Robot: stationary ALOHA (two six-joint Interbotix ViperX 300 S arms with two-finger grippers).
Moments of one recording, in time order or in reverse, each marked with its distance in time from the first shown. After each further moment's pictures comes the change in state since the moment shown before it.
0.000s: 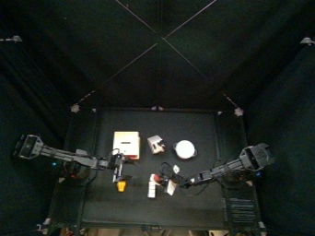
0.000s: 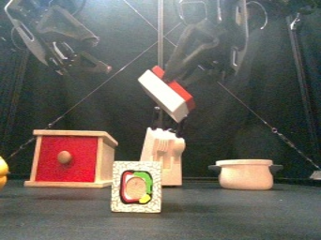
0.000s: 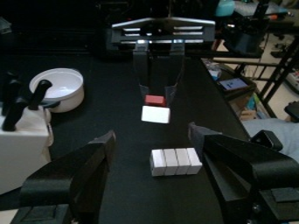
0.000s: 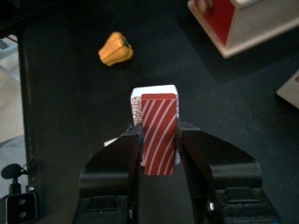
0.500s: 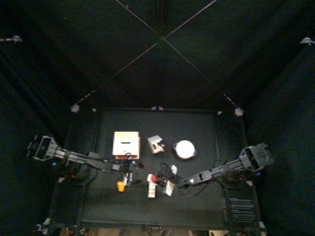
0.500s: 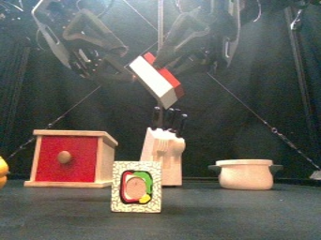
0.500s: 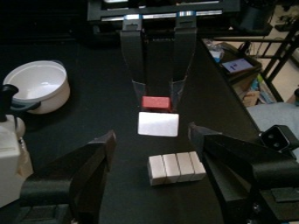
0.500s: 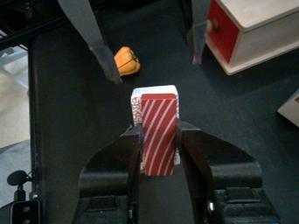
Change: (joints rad) left arm -0.014 0.189 -0.147 0.000 0.067 -0.002; right arm 0.000 0.002 -0.003 -0.011 0.003 -0.002
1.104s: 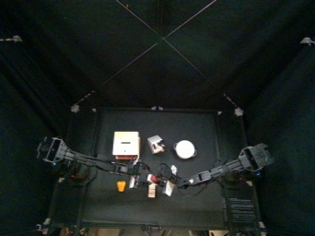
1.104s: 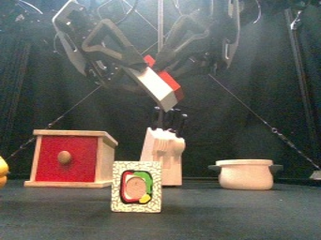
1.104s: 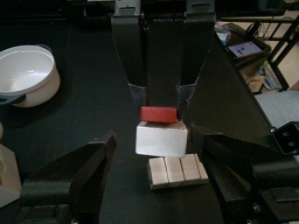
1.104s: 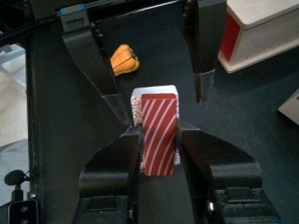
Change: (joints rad) left arm 0.000 0.106 -0.078 0.000 0.011 0.000; right arm -0.002 0.011 -0.005 0.002 0.000 0.003
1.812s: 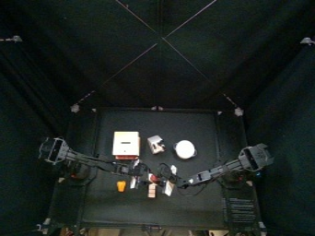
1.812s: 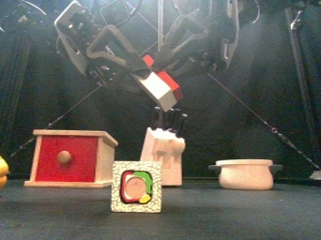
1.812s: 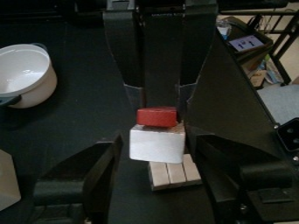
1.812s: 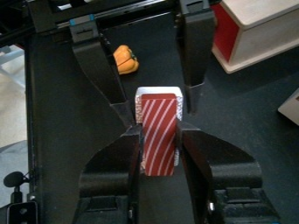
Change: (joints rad) left arm -0.003 0.015 -0.008 0.038 0.006 0.002; right arm -0.003 0.003 -0.002 0.005 0.003 0.002
